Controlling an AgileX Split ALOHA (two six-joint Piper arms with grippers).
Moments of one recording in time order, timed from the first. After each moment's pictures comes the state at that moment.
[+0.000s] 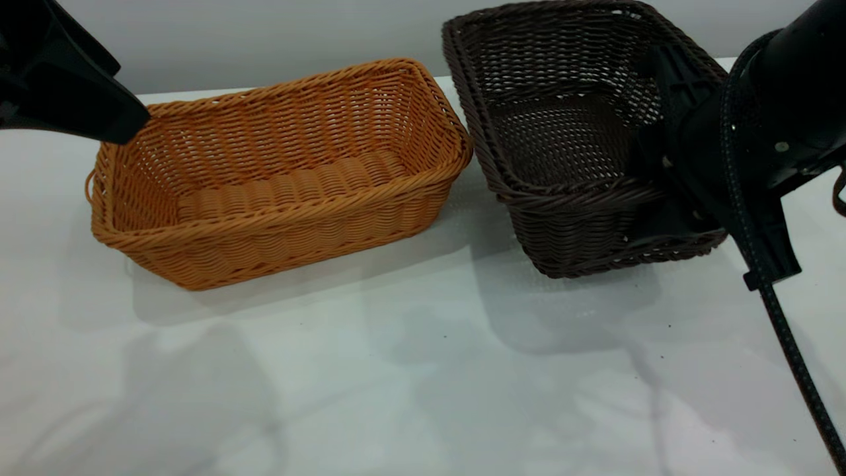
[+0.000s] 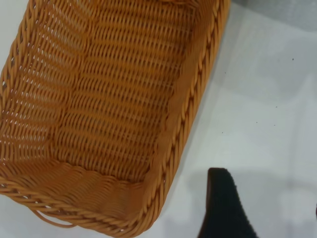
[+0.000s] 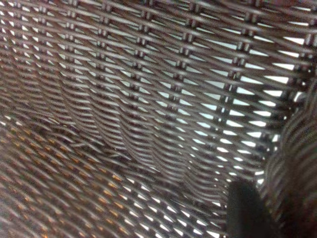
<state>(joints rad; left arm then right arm) -0.35 1.24 -0.76 -0.26 0.57 0.86 0.41 1.73 -0.71 0.88 0.15 0.80</state>
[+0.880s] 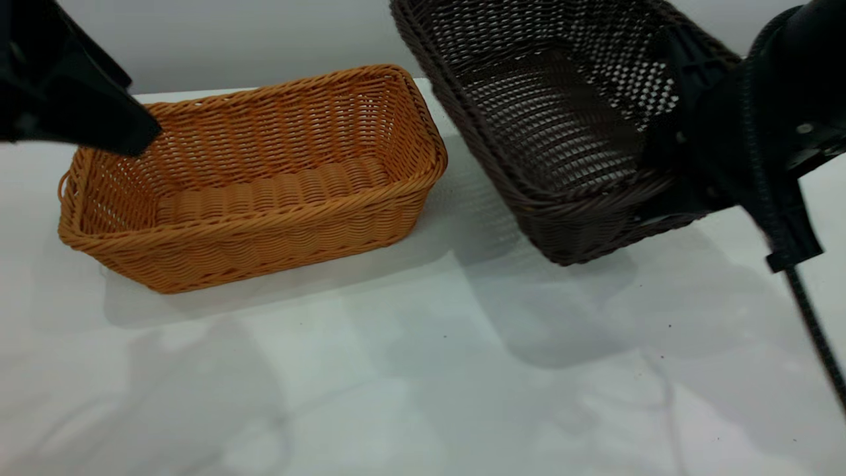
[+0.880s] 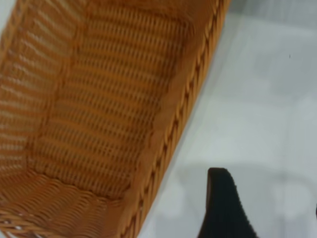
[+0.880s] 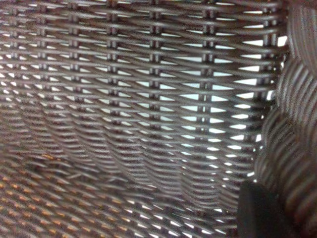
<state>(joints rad) -0.35 1.29 -0.76 -0.28 0.57 0.86 0.36 1.69 -0.71 0.78 0.17 0.82</state>
